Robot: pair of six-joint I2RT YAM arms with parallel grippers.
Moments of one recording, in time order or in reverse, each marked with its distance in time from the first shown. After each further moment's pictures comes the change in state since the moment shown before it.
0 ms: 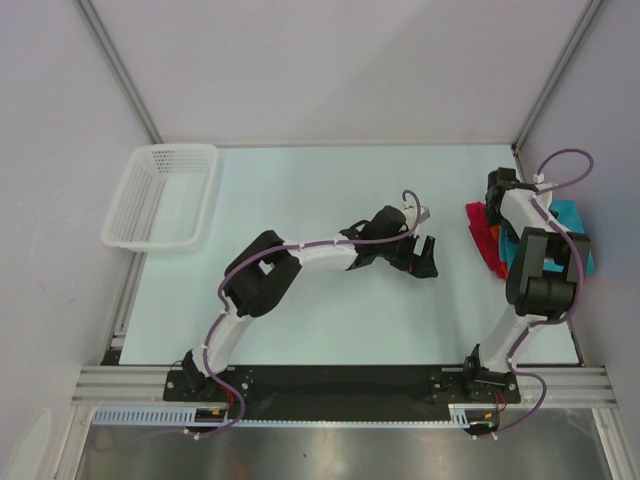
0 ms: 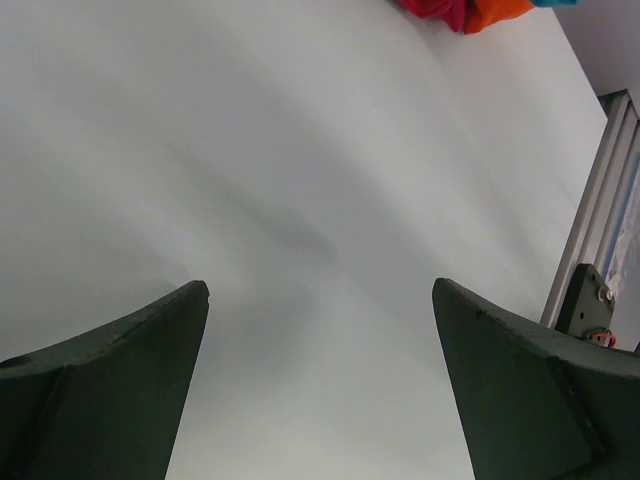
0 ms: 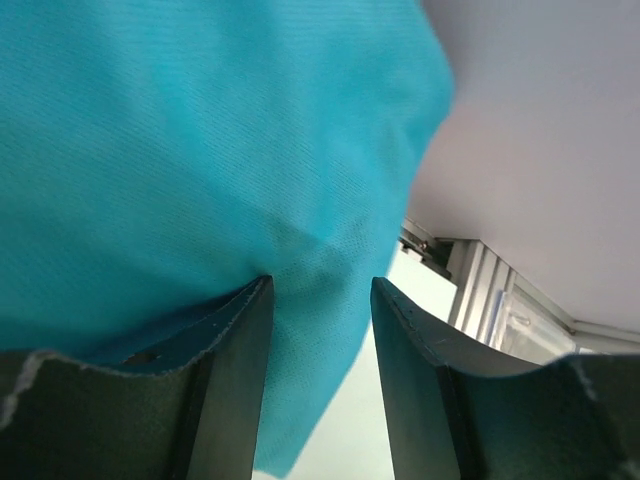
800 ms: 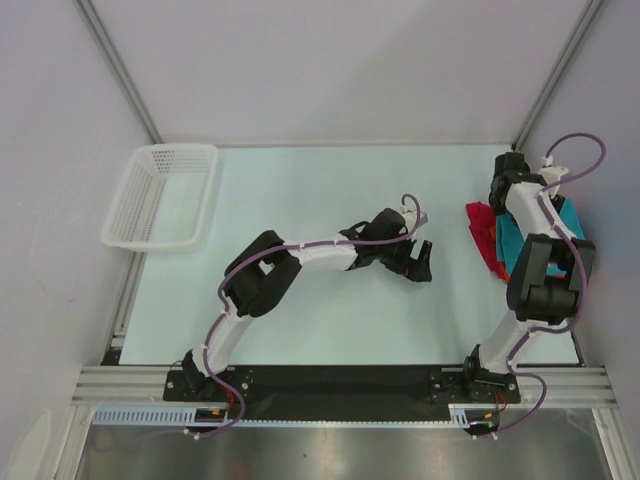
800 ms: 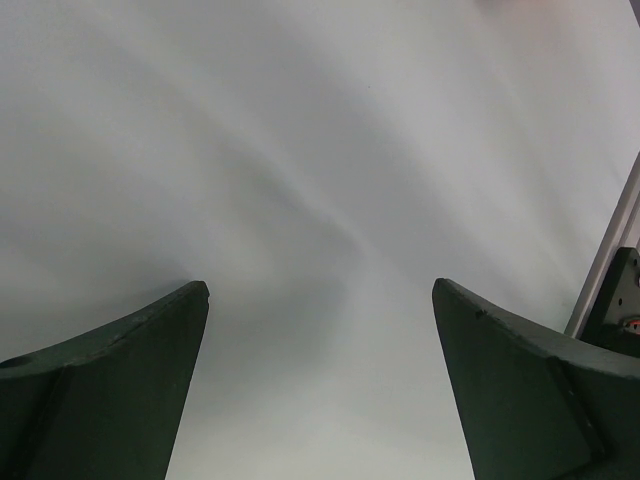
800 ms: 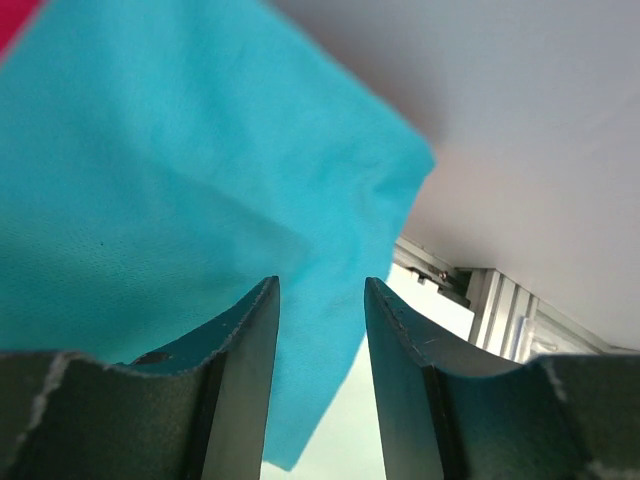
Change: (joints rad) left arm 0.000 0.000 -0.010 -0.082 -0.024 0.035; right arm -0.008 0.005 0.080 0.052 -0.006 -0.040
